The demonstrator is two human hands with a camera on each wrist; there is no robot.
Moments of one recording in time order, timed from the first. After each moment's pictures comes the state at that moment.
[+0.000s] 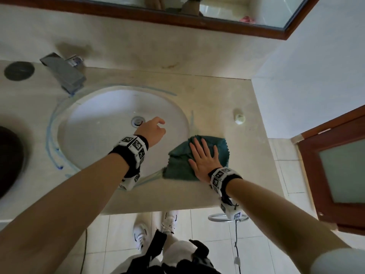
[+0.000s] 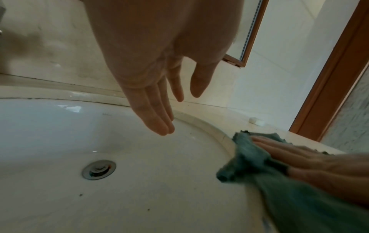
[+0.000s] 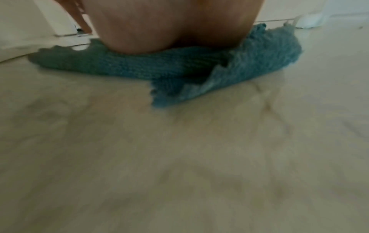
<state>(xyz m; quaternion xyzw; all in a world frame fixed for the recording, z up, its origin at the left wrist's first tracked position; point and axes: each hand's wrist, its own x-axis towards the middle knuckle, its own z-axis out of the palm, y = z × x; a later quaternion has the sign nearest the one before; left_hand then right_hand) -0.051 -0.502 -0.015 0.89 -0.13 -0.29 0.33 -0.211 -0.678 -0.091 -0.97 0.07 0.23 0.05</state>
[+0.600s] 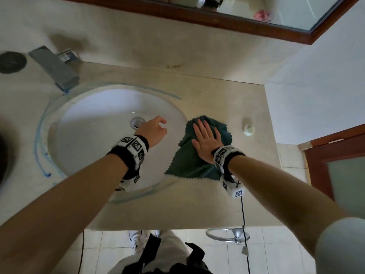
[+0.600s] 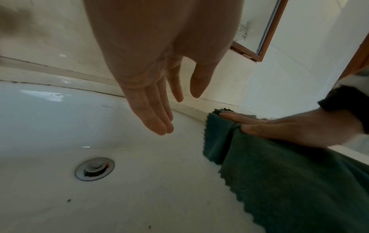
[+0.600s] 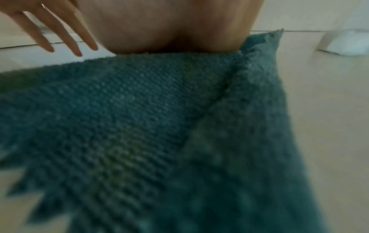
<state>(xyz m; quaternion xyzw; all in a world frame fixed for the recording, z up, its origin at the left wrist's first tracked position) -0.013 -0.522 -0.037 0.88 -0.09 -0.31 0.34 -0.110 -0.732 -0.095 -0.97 0.05 0.22 0.05</state>
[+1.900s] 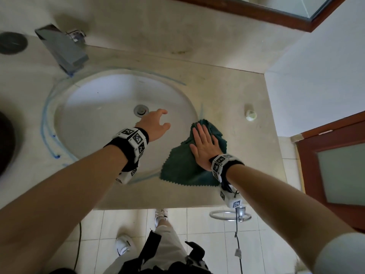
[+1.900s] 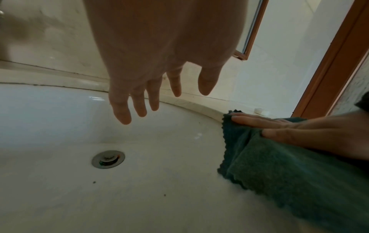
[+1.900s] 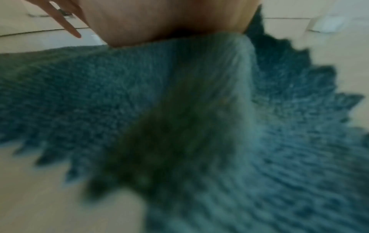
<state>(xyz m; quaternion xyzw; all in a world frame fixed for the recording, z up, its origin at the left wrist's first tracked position) -0.035 -0.485 -0.054 0.89 -0.17 -0.30 0.30 -0.171 -0.669 -0.085 -0.97 0.07 0.23 0.06</state>
